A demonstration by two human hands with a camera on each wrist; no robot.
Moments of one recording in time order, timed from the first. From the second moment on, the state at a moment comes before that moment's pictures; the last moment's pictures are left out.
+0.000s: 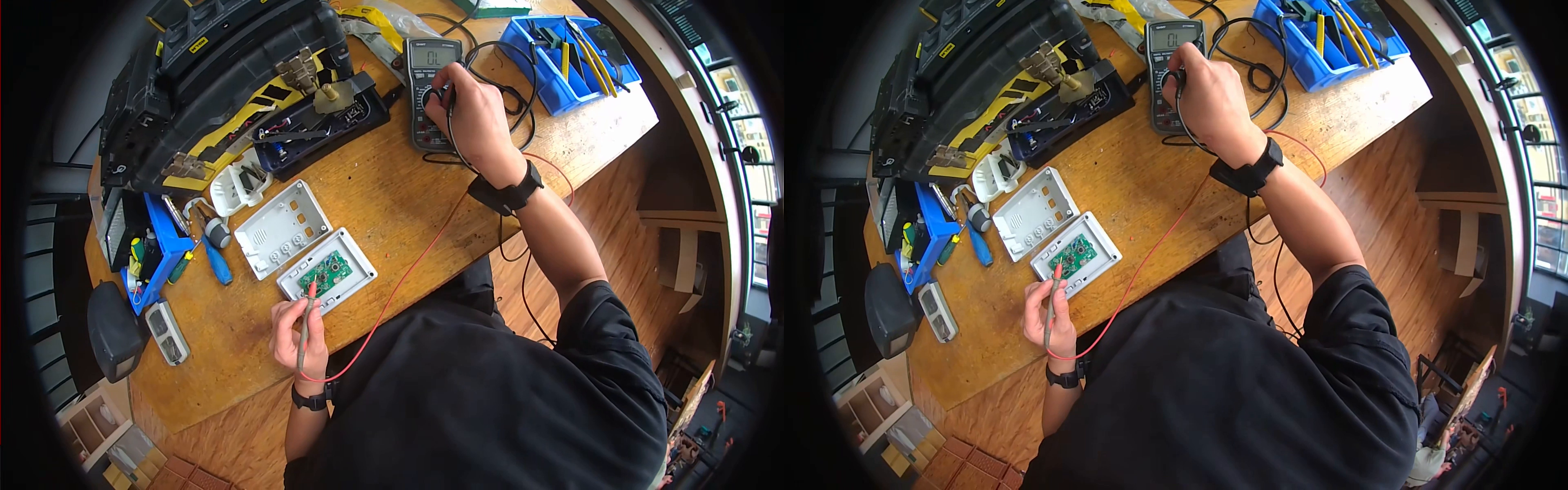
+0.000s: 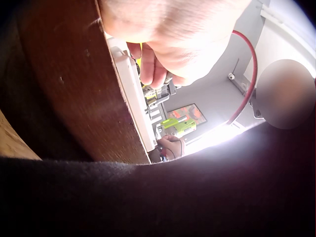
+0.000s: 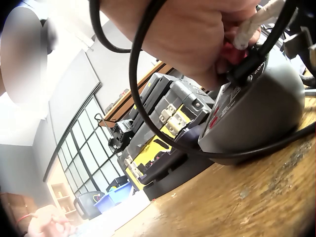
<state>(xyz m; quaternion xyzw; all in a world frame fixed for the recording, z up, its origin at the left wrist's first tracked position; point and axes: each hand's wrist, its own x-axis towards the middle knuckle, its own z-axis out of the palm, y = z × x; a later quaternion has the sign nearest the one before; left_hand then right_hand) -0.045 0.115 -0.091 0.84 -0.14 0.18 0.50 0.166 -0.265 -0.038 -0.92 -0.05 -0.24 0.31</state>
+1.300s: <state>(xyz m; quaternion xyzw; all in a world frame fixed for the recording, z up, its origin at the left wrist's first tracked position) -0.045 0.111 -0.090 0.83 -0.10 0.20 0.51 0.141 -0.263 -0.032 -0.90 -0.07 -0.27 0.33</state>
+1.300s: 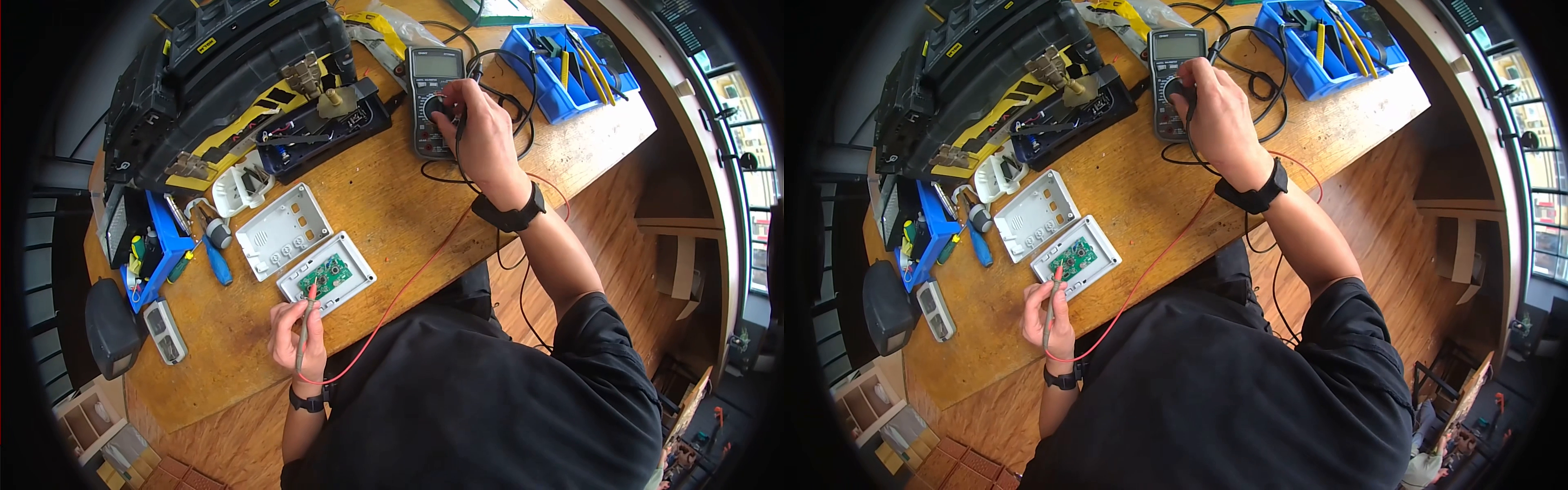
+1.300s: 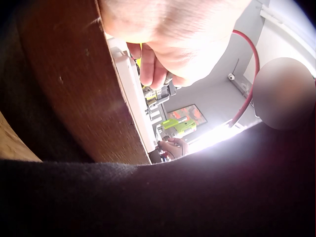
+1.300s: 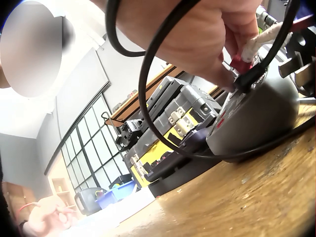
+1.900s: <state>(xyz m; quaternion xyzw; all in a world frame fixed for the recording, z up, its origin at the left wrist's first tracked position) -0.045 0.114 -0.086 0.84 -0.13 0.17 0.50 0.158 -0.294 -0.021 -0.91 -0.23 -0.22 0.27</state>
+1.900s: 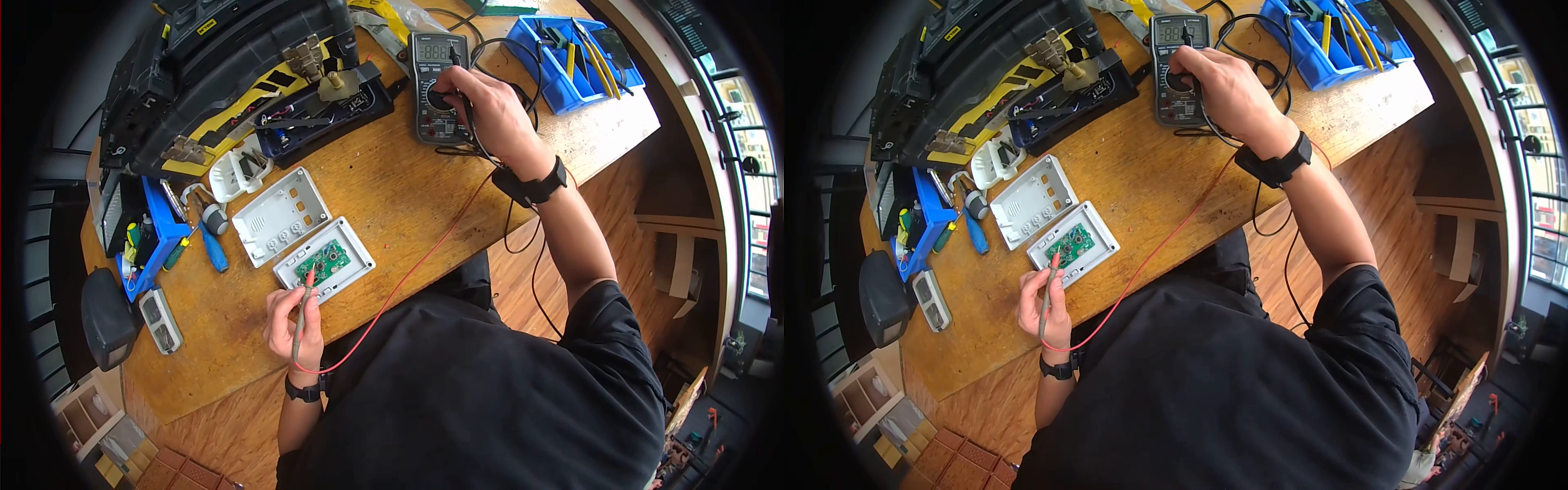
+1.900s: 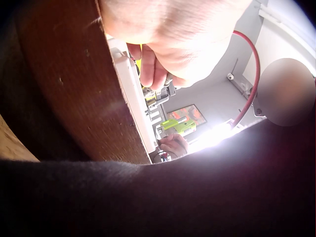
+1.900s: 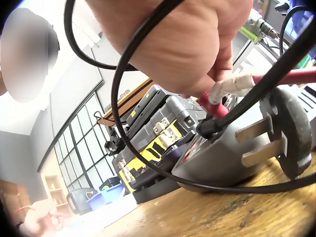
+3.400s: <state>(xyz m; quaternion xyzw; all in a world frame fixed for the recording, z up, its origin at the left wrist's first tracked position) -0.035 0.102 -0.073 0.81 -0.17 0.19 0.52 0.027 -0.160 -0.055 -0.73 -0.38 0.02 0.56</state>
